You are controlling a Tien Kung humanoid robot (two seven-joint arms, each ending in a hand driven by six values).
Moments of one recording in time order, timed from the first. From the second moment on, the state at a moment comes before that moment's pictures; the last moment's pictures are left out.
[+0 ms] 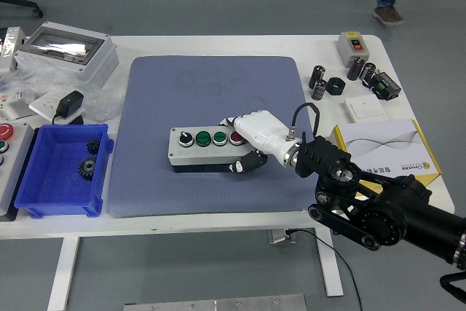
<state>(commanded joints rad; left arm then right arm) -0.05 0.12 -1.75 -0.33 1.57 0.05 0.41 0.68 -0.21 0.42 1.12 -1.97 -0.19 -0.13</state>
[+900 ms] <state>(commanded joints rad) -0.04 0.12 -1.76 -0.33 1.58 0.04 0.41 0.65 -0.22 0.47 1.15 -1.94 -0.10 -0.17</state>
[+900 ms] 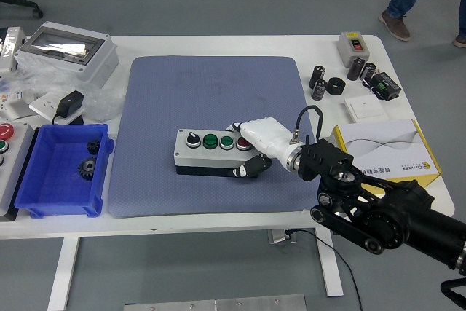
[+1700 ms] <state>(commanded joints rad) -0.04 0.12 -1.76 -0.33 1.58 0.04 0.41 0.65 -0.24 0.48 1.18 -1.92 -0.10 -0.19</state>
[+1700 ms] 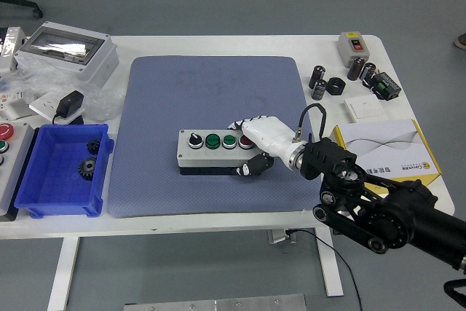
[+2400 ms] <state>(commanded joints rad) -0.04 0.12 -1.78 -0.34 1.54 -0.03 0.37 0.65 -0.27 0.50 1.22 -1.85 -0.02 -0.19</state>
